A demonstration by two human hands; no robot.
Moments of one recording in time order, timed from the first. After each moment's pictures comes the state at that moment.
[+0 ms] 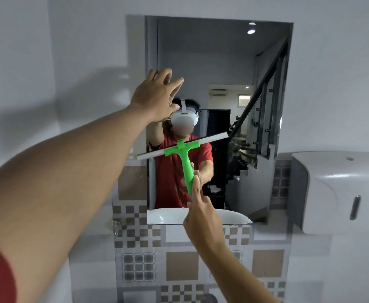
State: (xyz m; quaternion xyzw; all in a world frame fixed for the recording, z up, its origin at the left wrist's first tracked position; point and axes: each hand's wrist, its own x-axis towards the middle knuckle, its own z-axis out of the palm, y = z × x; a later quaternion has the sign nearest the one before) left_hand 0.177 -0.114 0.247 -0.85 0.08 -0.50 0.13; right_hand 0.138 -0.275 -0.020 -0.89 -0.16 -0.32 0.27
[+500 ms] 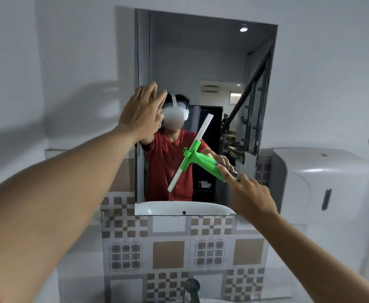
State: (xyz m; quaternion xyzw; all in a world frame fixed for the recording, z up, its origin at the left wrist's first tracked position) left_hand 0.183 -0.111 0.190 -0.84 0.07 -0.53 0.10; right_hand 0.153 -0.422 0.028 -0.92 -0.16 -0.35 -0.03
